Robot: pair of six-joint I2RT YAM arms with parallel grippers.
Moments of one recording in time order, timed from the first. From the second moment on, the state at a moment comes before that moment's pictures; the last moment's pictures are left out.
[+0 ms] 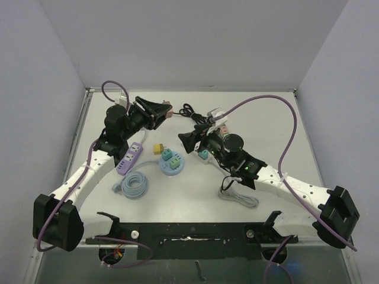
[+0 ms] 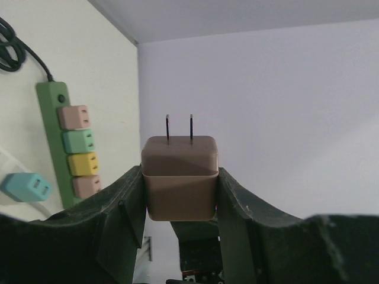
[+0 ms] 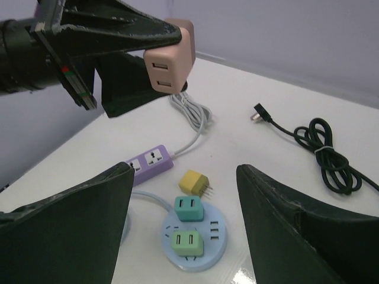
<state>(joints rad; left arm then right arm) -0.34 1.25 0.93 0.24 0.33 -1.40 0.87 1.22 0.84 0.40 0.15 0.21</state>
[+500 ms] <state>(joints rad) -0.35 1.14 0.84 0.32 0.28 -1.72 0.94 1.46 1.08 0.51 0.28 0.06</state>
